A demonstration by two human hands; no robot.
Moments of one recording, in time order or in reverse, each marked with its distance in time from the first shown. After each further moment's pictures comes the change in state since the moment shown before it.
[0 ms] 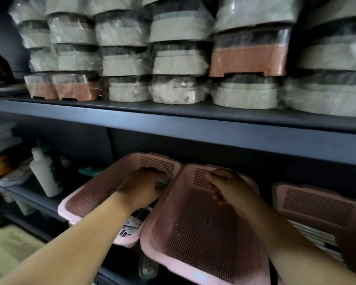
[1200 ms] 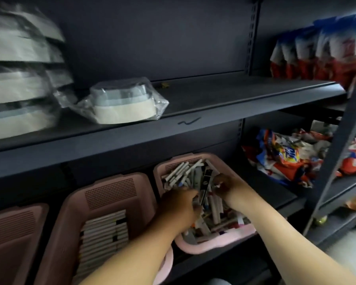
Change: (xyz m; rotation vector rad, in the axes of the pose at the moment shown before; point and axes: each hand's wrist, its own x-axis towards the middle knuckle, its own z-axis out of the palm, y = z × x) left_hand -0.009 0.580 0.154 -0.207 -0.246 0.699; right_hand -0.277 0.223 -0.391 -0.383 0.687 0.332
